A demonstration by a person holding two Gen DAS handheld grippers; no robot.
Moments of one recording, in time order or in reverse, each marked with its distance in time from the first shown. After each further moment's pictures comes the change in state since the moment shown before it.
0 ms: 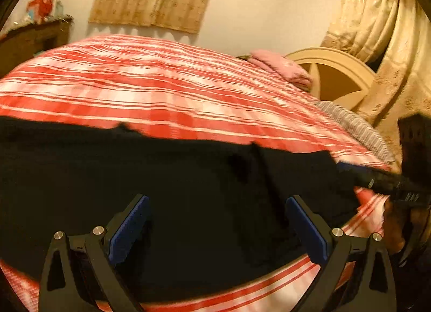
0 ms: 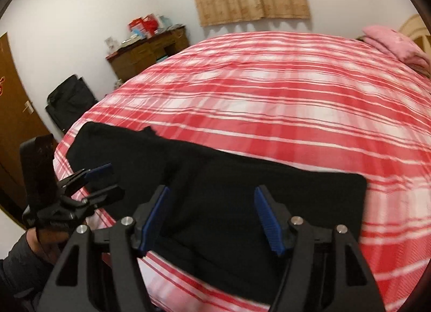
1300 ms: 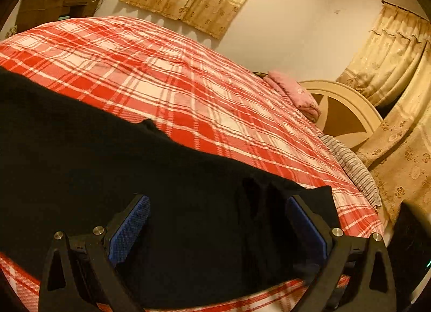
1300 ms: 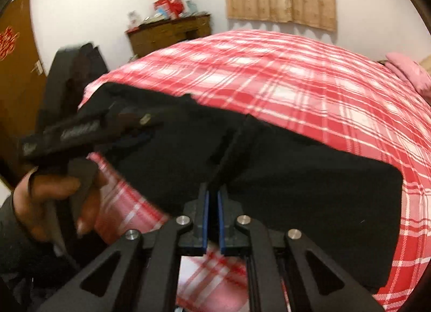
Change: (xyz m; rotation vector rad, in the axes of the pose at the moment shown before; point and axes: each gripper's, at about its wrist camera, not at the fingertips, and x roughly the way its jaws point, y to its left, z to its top) left arm -0.012 0.035 0.007 -0.221 -0.055 -0.015; right arm 0.038 0.088 -0.033 -0.210 0.060 0.014
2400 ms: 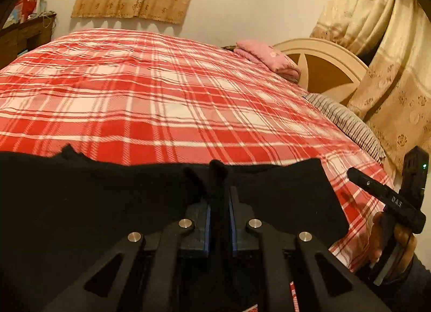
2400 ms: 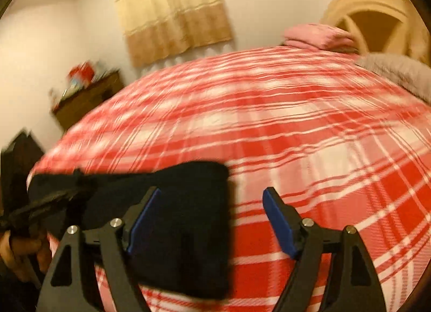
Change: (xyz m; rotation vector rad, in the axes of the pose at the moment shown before) left arm 0.046 -0.062 0.008 0.237 0.107 0.002; right arm -0.084 -0.161 -0.041 0.471 -0.255 -0.313
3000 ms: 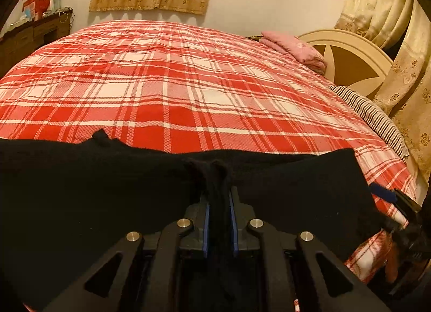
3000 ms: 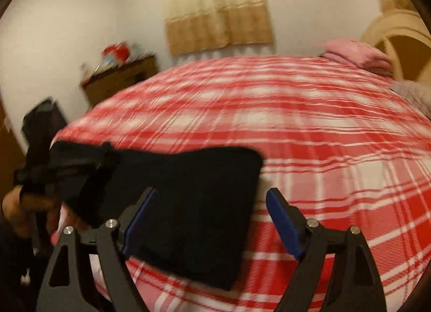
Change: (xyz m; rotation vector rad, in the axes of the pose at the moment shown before) left arm 0.013 0.020 -0.008 -0.008 0.051 0.138; right arm 0.006 0.053 -0.020 -0.240 0.055 0.150
